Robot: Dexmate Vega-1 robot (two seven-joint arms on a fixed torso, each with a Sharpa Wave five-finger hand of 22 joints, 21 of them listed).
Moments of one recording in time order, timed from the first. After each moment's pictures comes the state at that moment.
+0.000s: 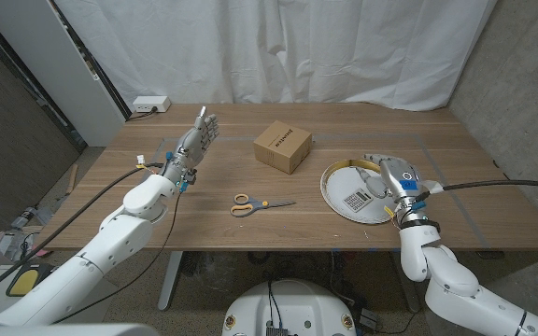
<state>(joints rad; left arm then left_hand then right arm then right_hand) 1.08 0.71 0.26 -1.68 -0.68 -0.23 0.02 0.46 0.11 -0.29 0.10 0.35 -0.02 0.04 0.20 0.18 0.00 0.00 0.20 0.18 -0.04 0.01 0.19 0.18 -0.03 -0.04 0.19 0.17 -1.32 -0.87 -0.49 -2.08 -0.77 -0.60 -0.67 0.73 0.08 0.32 -0.05 0.18 0.60 -0.15 0.18 0.21 0.62 -0.11 0.19 0.19 0.56 -0.05 0.18 0.20 0.51 -0.05 0.31 0.20</state>
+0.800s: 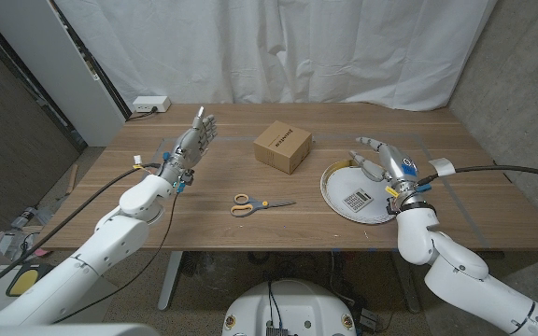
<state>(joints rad) 1.11 0.73 0.24 -1.70 -0.69 -0.23 0.01 0.46 0.11 -0.29 0.10 0.35 -0.02 0.04 0.20 0.18 0.00 0.00 0.20 0.18 -0.04 0.01 0.19 0.18 -0.03 -0.04 0.19 0.17 -1.34 -0.82 -0.36 -2.17 -0.43 -0.42 -0.58 0.71 0.09 0.32 -0.05 0.18 0.55 -0.10 0.18 0.21 0.59 -0.07 0.19 0.19 0.51 -0.05 0.18 0.20 0.48 -0.05 0.30 0.20</state>
